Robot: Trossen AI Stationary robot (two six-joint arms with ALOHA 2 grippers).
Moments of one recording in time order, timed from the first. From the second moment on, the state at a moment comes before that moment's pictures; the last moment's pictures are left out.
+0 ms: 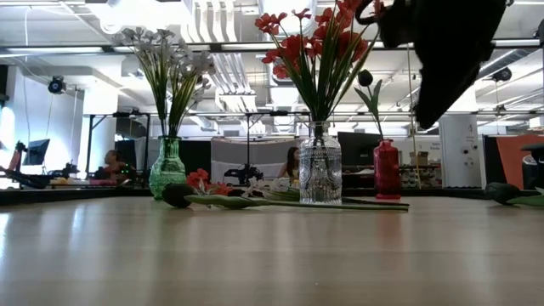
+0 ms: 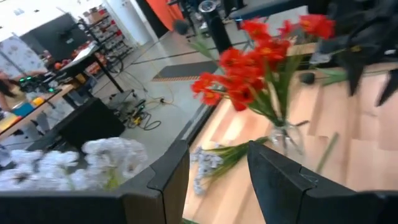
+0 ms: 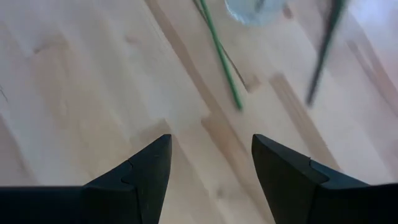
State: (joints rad) left arm -0.61 1.15 1.19 -0.81 -1.19 -0.33; right arm 0.39 1.53 1.09 -0.88 0.32 0.88
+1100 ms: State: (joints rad) left arm -0.76 1.28 1.09 -0.85 -1.29 -0.30; right arm 0.15 1.70 0.69 0.06 0.34 0.31
